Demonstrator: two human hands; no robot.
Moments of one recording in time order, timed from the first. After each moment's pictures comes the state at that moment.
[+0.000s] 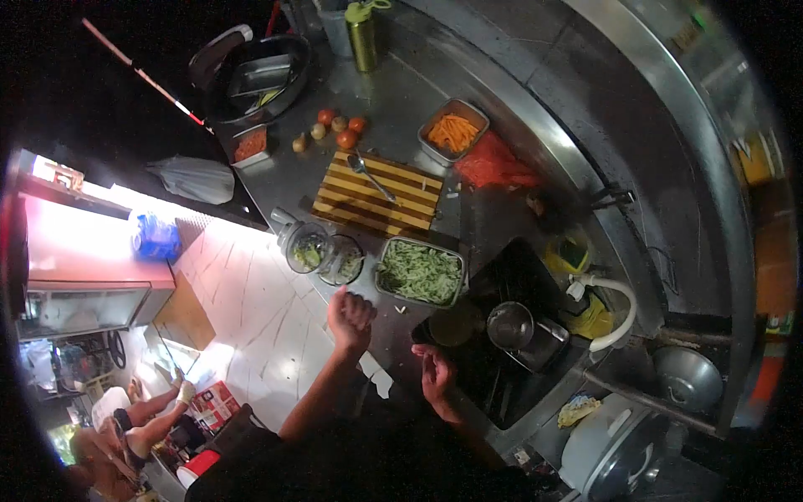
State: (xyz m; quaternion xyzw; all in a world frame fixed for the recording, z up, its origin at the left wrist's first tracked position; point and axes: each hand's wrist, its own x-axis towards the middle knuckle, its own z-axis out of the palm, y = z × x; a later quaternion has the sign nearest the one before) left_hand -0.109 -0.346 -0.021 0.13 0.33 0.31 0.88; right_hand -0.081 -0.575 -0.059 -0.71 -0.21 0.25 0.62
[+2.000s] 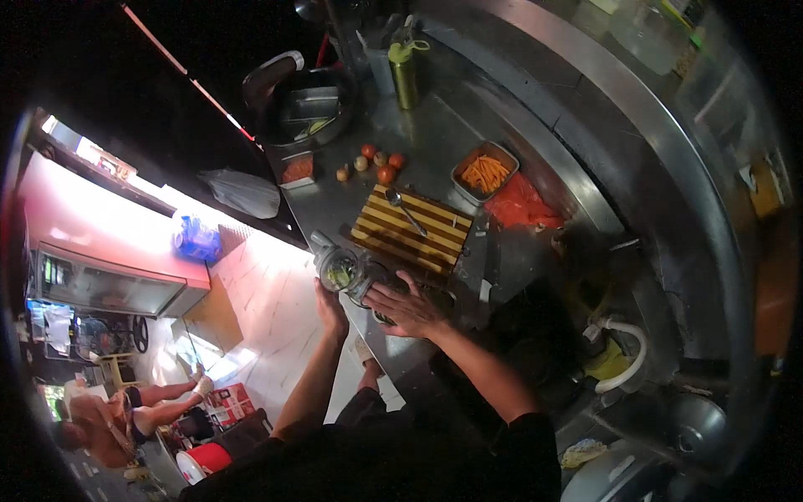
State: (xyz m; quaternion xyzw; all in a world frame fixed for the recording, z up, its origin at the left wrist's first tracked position) left_hand -0.128 -0.244 -0.069 0.38 0.47 0.47 0.65; right_hand 0.051 -0.379 -0.018 -0.58 -0.78 0.02 0.21
